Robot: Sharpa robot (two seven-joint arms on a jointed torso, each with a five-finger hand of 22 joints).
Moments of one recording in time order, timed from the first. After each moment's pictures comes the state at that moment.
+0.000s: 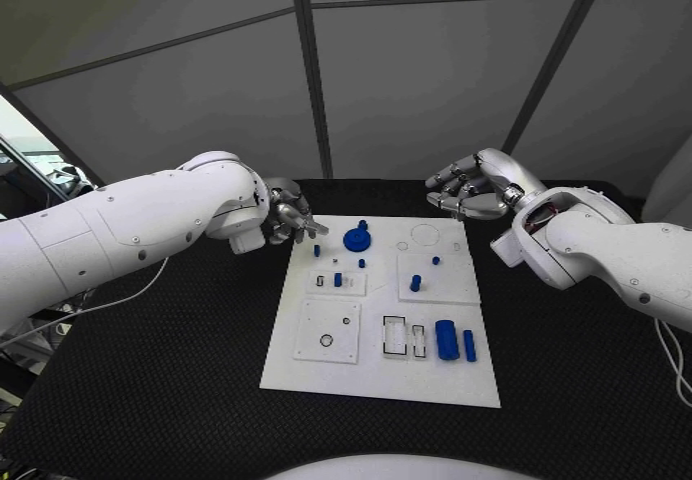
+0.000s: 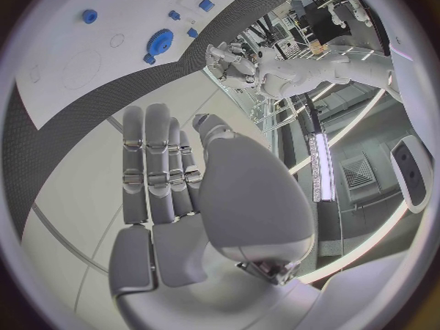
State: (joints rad) left arm 1.33 -0.69 0.01 1.26 -0.94 0.16 -0.47; left_hand 1.28 0.00 0.10 0.29 0.06 0.81 0.09 0.65 0.50 1.08 0.04 0.83 0.58 1.47 -0.02 1.05 1.26 0.19 1.35 0.07 1.05 1.07; right arm 1.24 -0.83 0.03 1.50 -0.99 -0.44 0.04; right_hand 1.45 -0.13 0.15 0.27 0.54 0.97 0.16 0.13 0.07 1.07 0.07 0.56 0.57 1.37 -0.01 0.60 0.68 0.17 1.04 0.11 0.72 0.73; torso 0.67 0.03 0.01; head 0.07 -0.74
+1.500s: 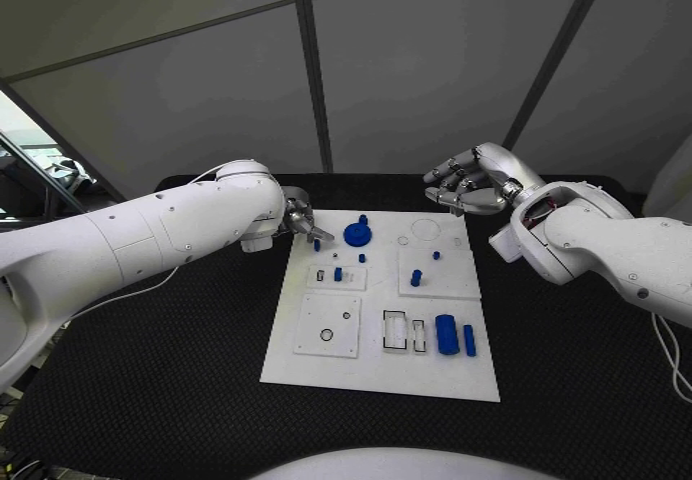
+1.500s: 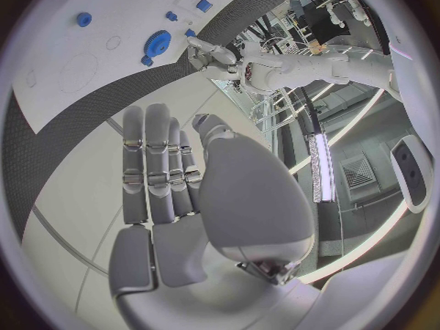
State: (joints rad) left arm 1.30 -0.55 -0.05 1.07 -1.14 0.21 -0.45; left_hand 1.18 0.06 -0.14 0.29 0.06 0.79 0.06 0.77 0.60 1.34 -0.01 1.38 1.22 1.47 -0.07 1.57 1.31 0.19 1.46 0.04 1.47 1.31; right arm 1.24 -0.82 0.03 1.50 -0.99 -0.44 0.04; right_hand 1.45 -0.13 0.16 0.28 0.54 0.97 0.16 0.13 0.07 1.07 0.07 0.56 0.57 1.37 -0.01 0.60 0.68 0.17 1.04 0.11 0.71 0.73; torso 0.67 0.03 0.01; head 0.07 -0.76
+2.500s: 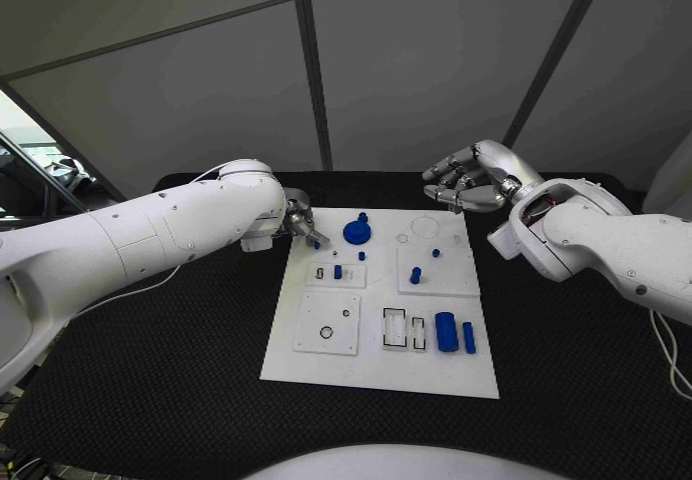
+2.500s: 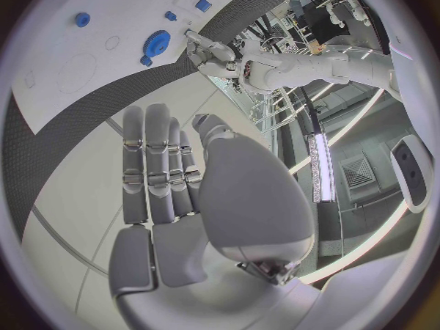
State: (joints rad) left arm 1.30 -0.54 -0.05 1.06 -1.14 0.25 -0.46; left_hand 1.29 0.12 -0.08 0.27 0.06 0.82 0.07 0.73 0.57 1.34 0.00 1.37 1.21 1.47 -0.06 1.57 1.31 0.19 1.46 0.05 1.47 1.31; right arm 1.24 -0.82 0.03 1.50 -0.99 -0.44 0.04; right_hand 1.45 -0.13 0.16 0.28 0.54 0.97 0.16 0.13 0.07 1.07 0.07 0.56 0.57 1.37 -0.01 0.60 0.68 0.17 1.04 0.11 0.71 0.73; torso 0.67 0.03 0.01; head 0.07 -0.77
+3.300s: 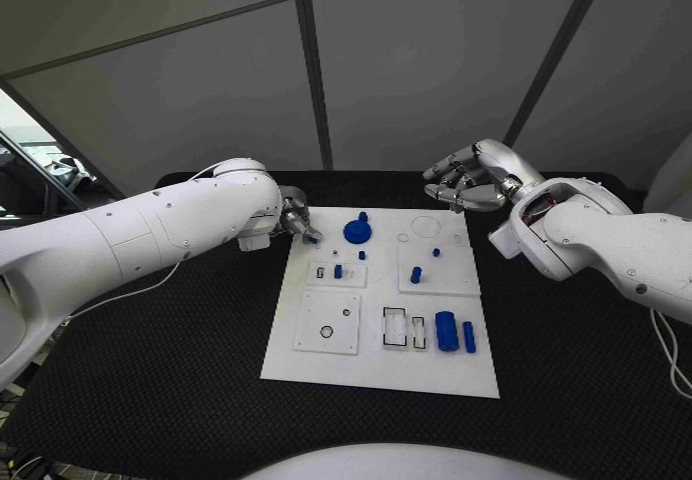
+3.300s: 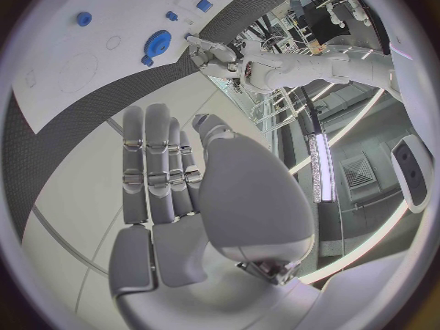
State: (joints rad) left arm 1.30 -0.56 -0.05 1.06 -1.10 0.23 -0.46; left_hand 1.38 0.06 0.32 0.27 0.06 0.82 0.06 0.71 0.58 1.34 -0.01 1.35 1.20 1.47 -0.07 1.57 1.31 0.19 1.47 0.04 1.47 1.31; right arm 1.24 -0.82 0.03 1.49 -0.99 -0.43 0.04; right_hand 1.45 -0.13 0.16 0.28 0.54 0.97 0.16 0.13 0.07 1.07 0.07 0.56 0.57 1.37 -0.01 0.60 0.68 0.17 1.04 0.11 0.71 0.73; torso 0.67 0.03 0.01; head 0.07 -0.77
